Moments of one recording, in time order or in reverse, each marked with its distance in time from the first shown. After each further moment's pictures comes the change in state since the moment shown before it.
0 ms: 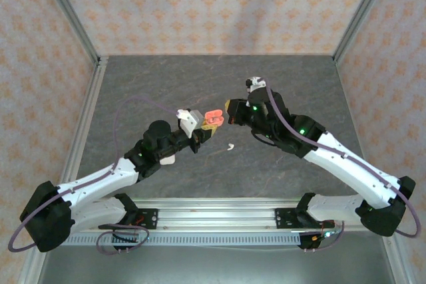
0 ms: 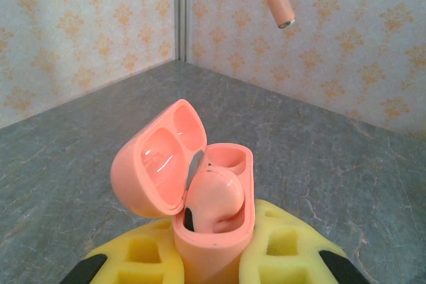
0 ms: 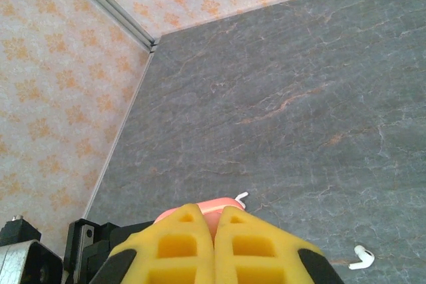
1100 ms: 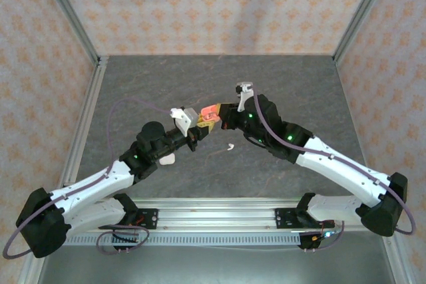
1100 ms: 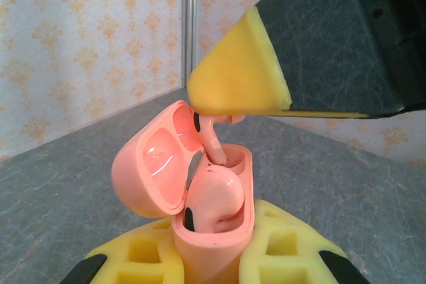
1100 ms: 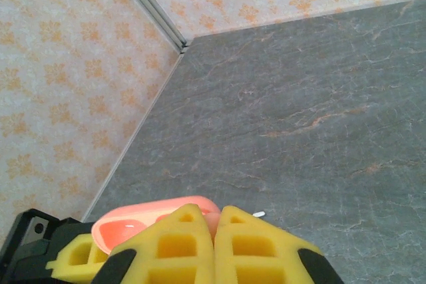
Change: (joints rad) left arm 0.000 -0.064 0.000 0.023 -0.021 -0.013; right arm 0.002 -0.003 -0.198 0.304 -0.066 -0.118
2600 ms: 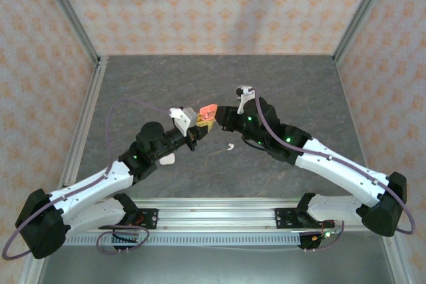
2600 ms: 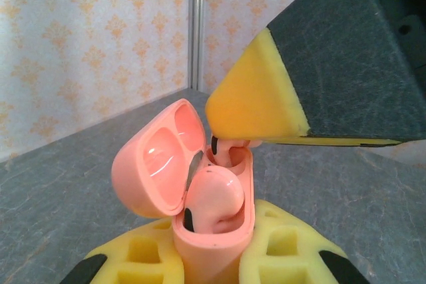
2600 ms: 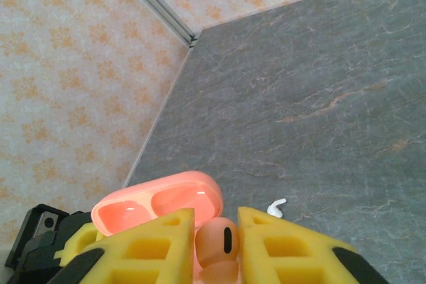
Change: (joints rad) left arm 0.000 -0.009 0.000 -0.009 -0.023 0.001; right arm 0.013 -0.005 -0.032 0.030 -0.040 0.115
